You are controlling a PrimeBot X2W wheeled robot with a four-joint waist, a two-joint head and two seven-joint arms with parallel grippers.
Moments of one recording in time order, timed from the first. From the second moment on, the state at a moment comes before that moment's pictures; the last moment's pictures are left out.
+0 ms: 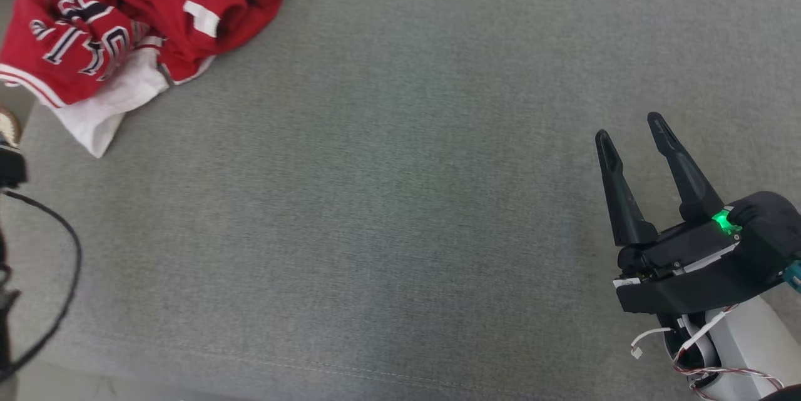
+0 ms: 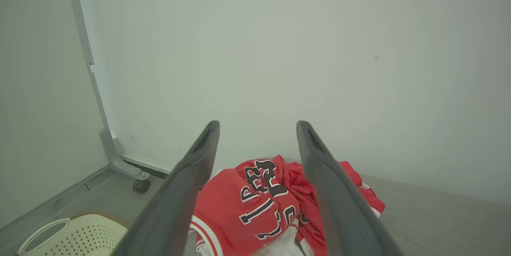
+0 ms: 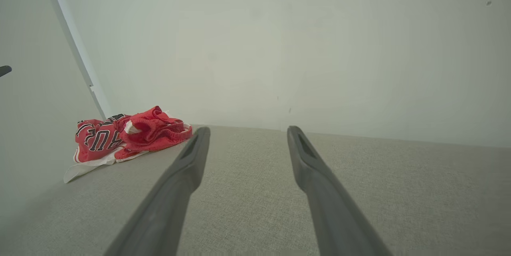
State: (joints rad) left arm -0.63 0.32 0.17 0.38 -0.43 -0.09 -0.16; right arm -0.32 -0.25 0.26 0.01 0.35 0.12 -0.26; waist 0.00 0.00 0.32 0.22
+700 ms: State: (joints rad) left arm -0.94 0.52 0.30 0.84 -0.57 -0.09 0.11; right arm -0.41 -0.25 0.27 0.00 0.33 0.12 -0.26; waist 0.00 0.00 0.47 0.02
